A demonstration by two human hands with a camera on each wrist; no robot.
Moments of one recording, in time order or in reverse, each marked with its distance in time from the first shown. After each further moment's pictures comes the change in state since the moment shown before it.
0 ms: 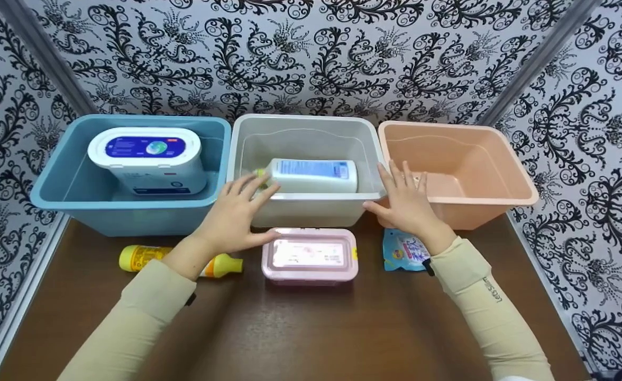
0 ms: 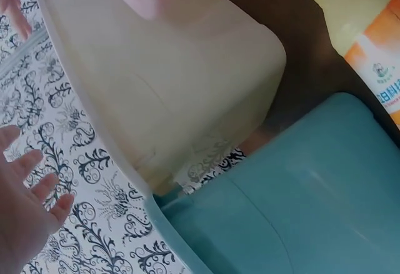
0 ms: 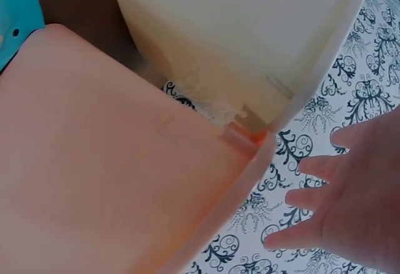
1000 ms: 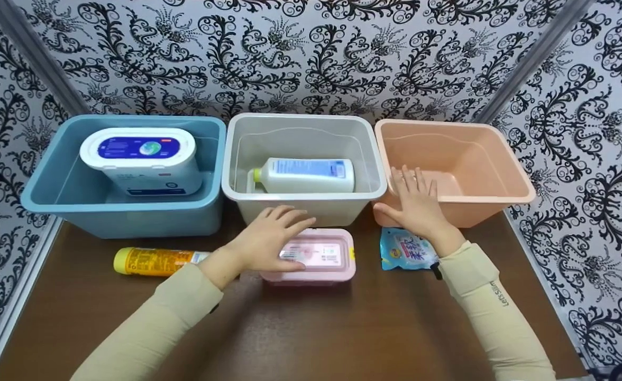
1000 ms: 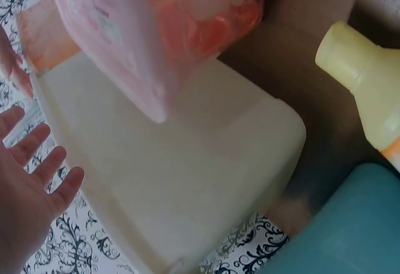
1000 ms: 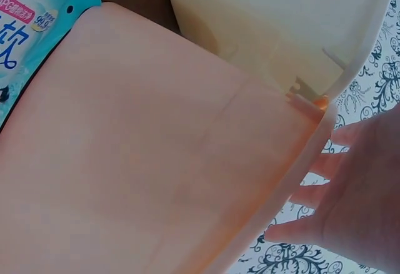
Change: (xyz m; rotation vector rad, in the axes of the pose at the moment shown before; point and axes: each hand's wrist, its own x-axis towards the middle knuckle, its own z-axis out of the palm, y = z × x) left_hand 0.012 0.034 0.041 -0.068 -0.210 0.209; right_hand -0.009 0.030 0.007 0.029 -0.021 0.078
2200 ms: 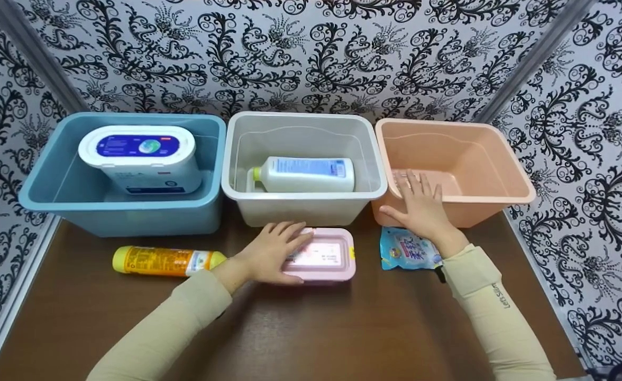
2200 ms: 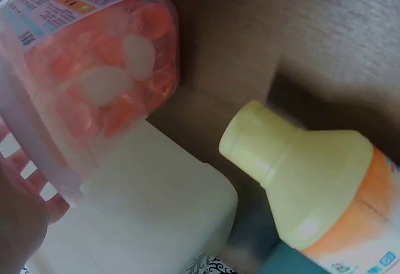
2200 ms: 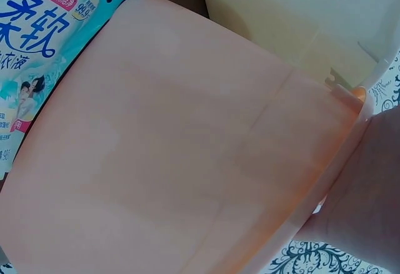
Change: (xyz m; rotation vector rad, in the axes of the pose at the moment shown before) left_hand -0.003 -0.010 0.053 -0.004 -0.122 -0.067; right_hand -0.001 0.019 0.012 0.004 0.012 0.013
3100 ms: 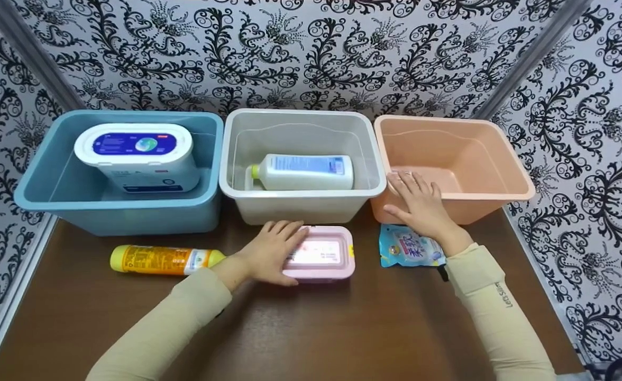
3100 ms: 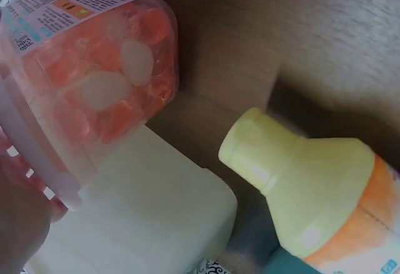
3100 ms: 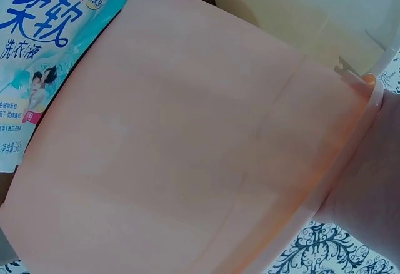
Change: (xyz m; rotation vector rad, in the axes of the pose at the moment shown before) left_hand 0.004 -0.002 0.005 0.008 0.017 0.022; right_hand -0.005 0.004 -0.004 0.006 0.012 -0.134
